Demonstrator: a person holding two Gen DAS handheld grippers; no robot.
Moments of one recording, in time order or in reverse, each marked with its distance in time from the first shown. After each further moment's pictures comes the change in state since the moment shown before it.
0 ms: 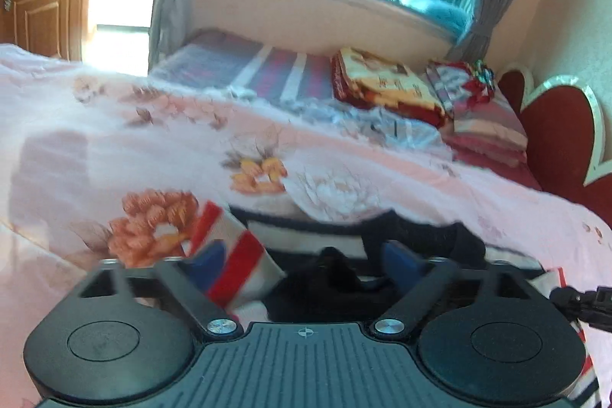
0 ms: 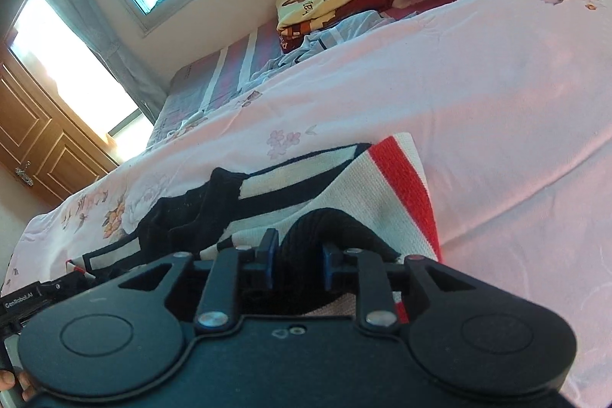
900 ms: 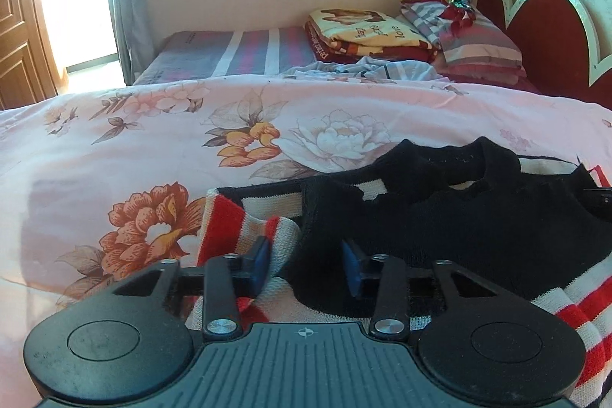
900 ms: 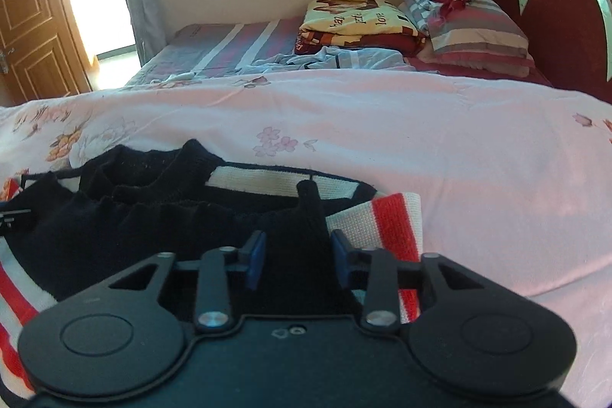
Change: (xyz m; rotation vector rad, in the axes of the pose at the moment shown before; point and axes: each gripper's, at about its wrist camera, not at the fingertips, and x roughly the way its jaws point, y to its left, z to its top) left arm 0.036 -0.010 -0.023 0.271 0.128 0.016; right arm 0.033 0.033 -0.004 -0.418 -0.011 -0.157
